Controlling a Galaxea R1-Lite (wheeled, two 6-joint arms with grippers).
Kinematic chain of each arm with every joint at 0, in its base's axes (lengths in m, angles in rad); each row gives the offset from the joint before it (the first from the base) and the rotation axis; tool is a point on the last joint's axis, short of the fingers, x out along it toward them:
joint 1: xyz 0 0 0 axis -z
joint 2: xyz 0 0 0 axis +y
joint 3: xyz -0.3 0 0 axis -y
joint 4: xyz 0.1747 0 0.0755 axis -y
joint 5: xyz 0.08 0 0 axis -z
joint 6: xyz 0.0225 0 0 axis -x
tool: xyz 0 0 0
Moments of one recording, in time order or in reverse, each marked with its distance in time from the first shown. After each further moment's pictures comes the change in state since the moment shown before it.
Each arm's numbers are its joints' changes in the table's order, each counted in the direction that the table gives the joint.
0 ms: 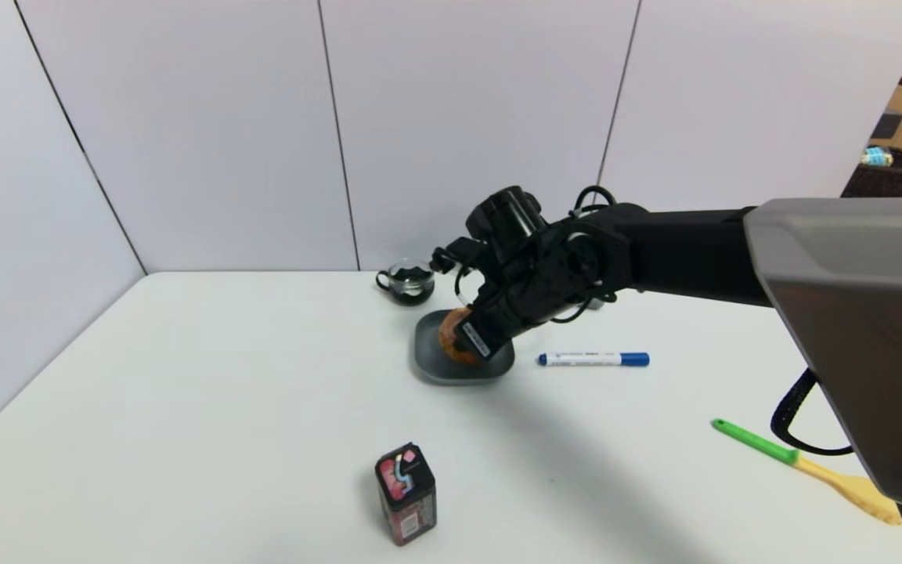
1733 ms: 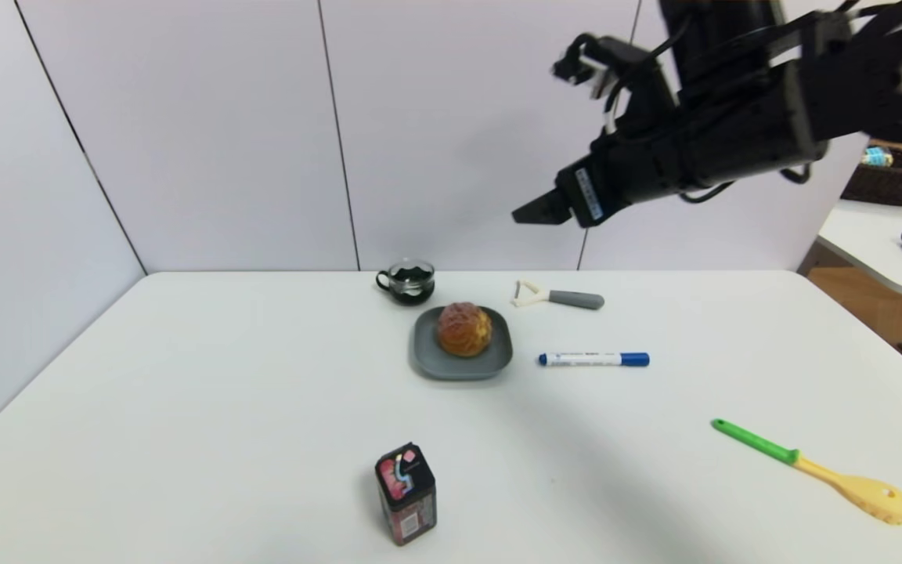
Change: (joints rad) left arm 0.000 0.000 0.000 0.000 0.000 -0.001; right arm 0.138 -0.434 -0.035 -0.015 0.002 0.002
